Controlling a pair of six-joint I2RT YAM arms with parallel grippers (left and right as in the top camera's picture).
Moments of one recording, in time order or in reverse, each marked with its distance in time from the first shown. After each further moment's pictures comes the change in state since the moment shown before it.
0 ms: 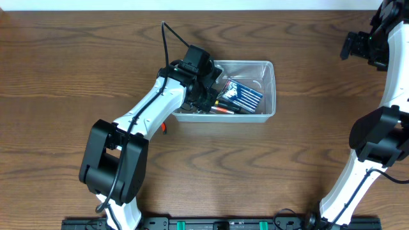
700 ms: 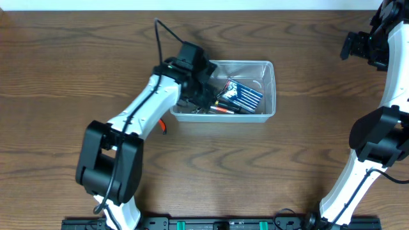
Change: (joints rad) left arm 0.056 -0.021 0.021 0.008 0.000 -0.002; right arm 0.000 0.000 0.000 0.000 0.000 0.000
